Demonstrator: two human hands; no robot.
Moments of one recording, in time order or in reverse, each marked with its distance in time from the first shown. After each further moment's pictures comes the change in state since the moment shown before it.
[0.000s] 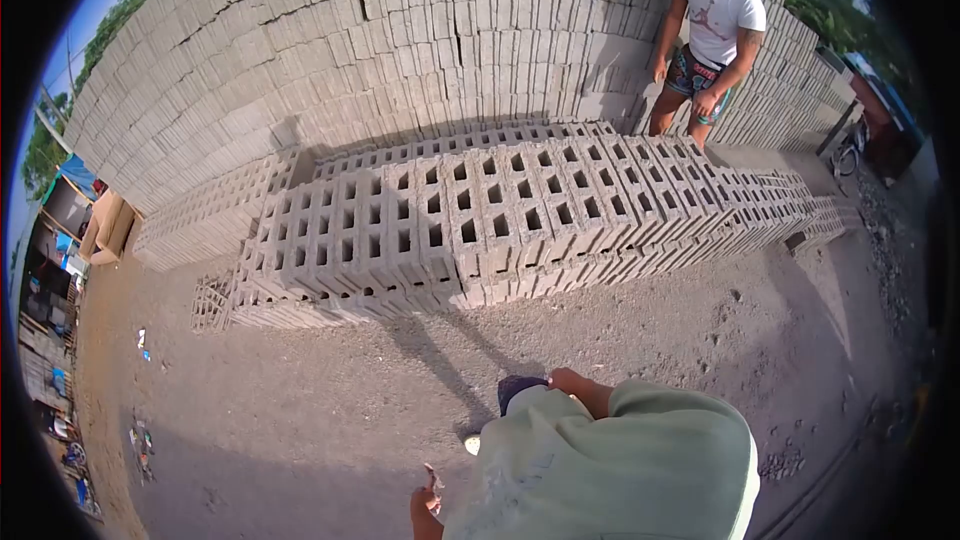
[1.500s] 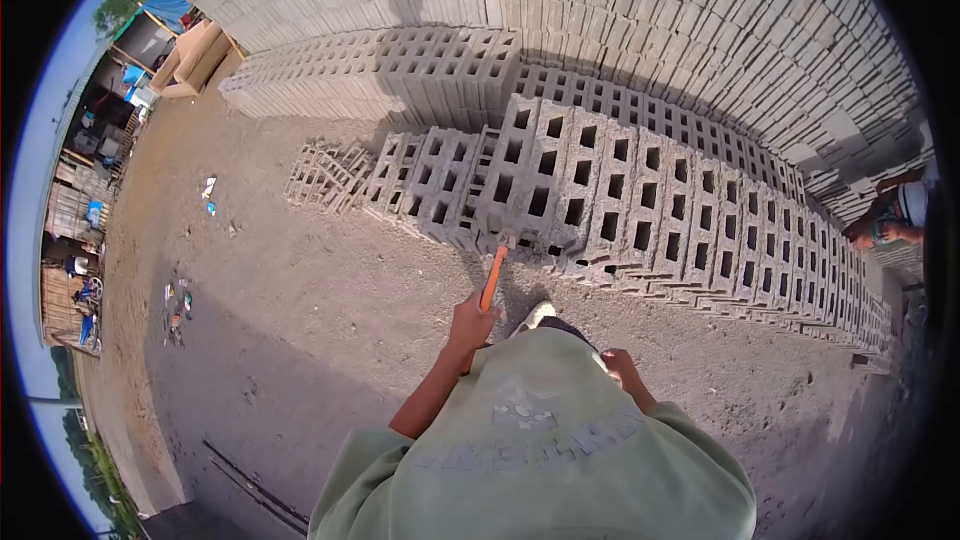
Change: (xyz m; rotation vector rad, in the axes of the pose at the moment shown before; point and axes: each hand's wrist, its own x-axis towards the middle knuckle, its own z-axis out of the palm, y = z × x) left_hand 0.112 0.057 -0.620 -0.314 0.527 0.585; right_hand 0.264 -0.427 0.106 -0.028 -0.037 -0.089
